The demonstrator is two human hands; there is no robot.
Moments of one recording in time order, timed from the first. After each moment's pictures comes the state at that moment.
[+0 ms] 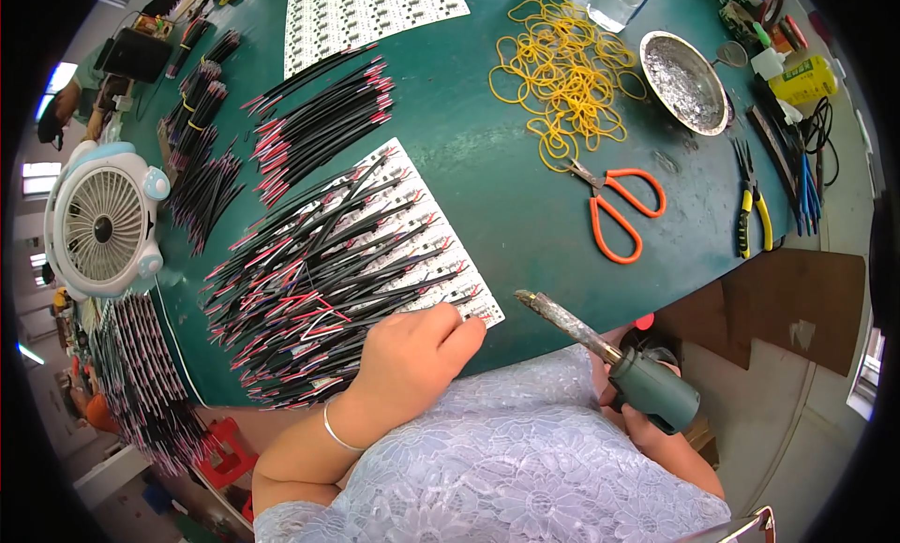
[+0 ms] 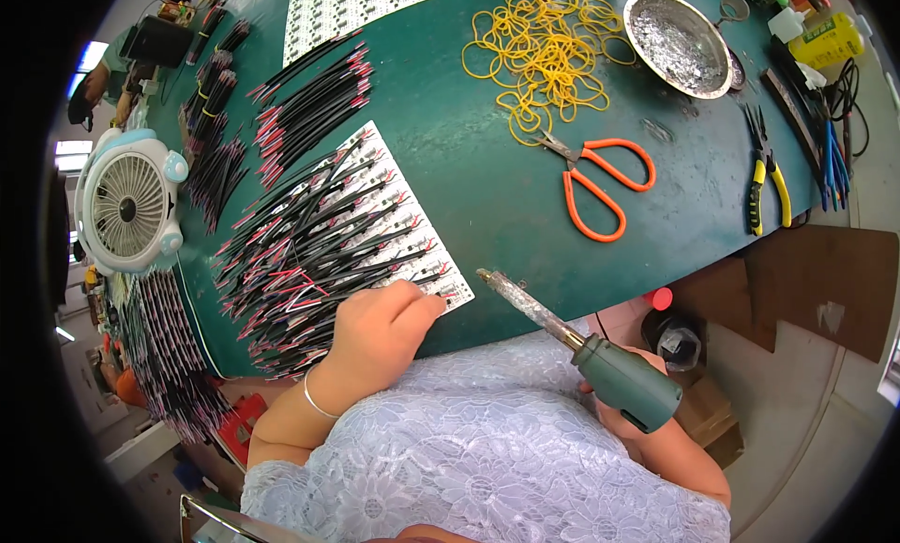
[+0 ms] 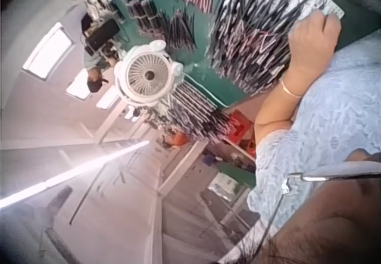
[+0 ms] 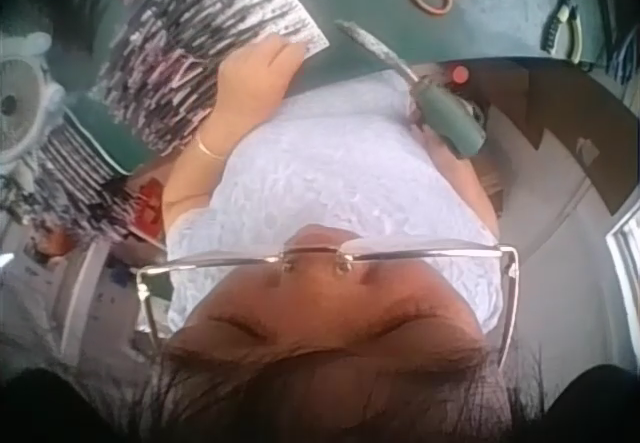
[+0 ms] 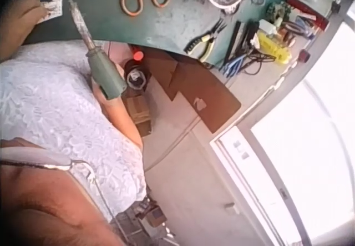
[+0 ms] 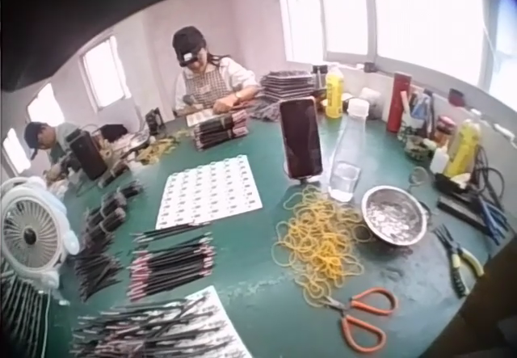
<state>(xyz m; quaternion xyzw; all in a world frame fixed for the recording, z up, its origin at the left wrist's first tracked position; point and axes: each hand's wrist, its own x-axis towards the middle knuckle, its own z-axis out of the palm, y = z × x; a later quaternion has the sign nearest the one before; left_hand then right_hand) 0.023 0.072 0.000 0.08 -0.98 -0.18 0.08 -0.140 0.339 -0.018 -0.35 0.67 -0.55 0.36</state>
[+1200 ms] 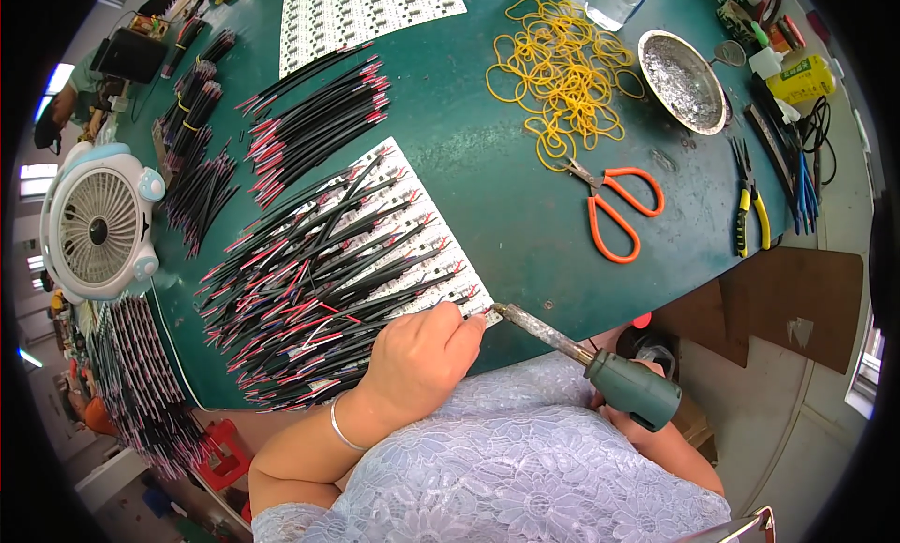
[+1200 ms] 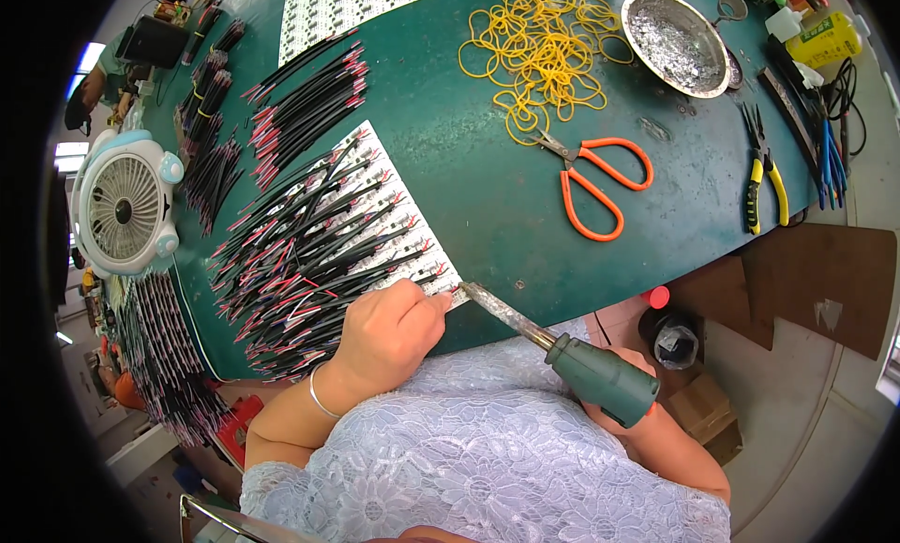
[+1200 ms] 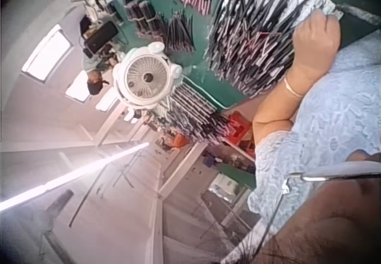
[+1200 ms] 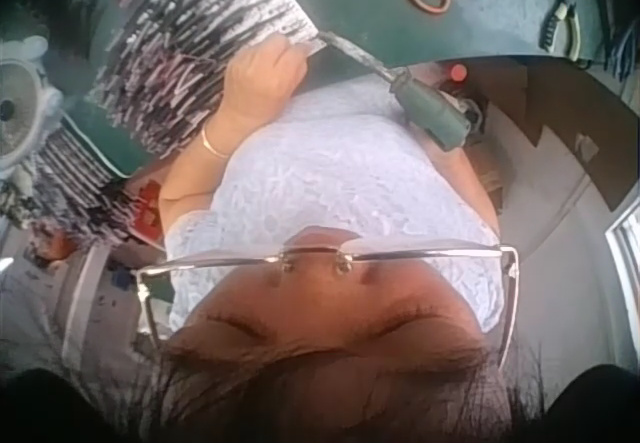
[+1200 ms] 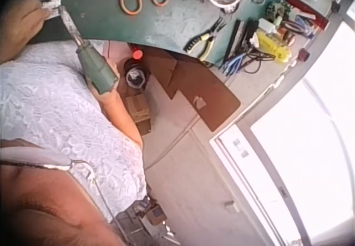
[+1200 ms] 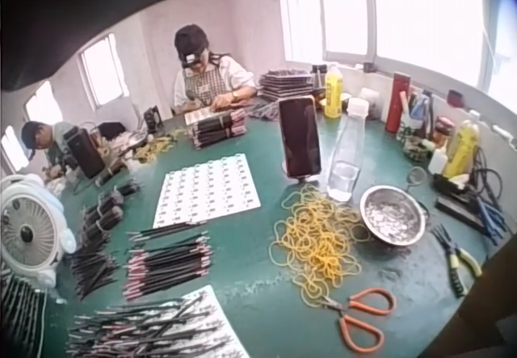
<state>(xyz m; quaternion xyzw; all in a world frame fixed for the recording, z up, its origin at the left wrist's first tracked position) 0.016 0.081 -0.012 0.10 -0.96 -0.21 0.14 -0.141 0.340 -0.037 -0.46 0.69 -0.46 0.32</state>
